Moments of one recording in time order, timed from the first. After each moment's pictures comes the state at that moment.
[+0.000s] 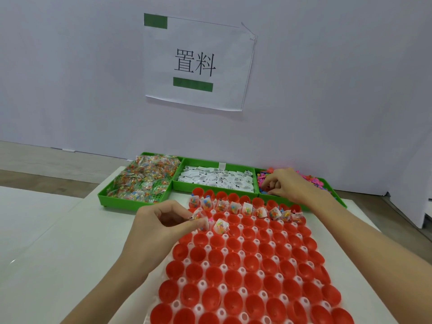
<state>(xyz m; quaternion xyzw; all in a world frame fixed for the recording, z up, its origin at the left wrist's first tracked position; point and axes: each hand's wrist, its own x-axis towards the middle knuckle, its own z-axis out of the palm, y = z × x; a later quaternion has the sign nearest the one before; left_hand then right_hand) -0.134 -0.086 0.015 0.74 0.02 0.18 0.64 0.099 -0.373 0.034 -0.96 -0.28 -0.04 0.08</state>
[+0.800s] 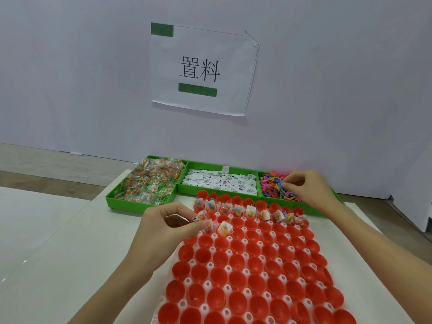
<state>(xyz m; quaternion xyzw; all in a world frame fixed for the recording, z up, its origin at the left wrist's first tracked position) -0.134 -0.080 0.014 0.75 0.02 0.15 0.65 0.066 -0.393 0.041 -0.93 -0.13 -0.14 0.33</state>
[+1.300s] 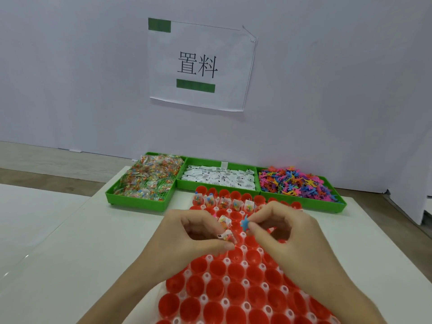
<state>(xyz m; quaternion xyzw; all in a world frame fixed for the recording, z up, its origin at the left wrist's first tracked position) -0.150 -0.103 0.023 0.75 -0.13 0.08 0.65 -0.130 -0.326 0.049 -0.84 -0.26 -0.11 0.46</state>
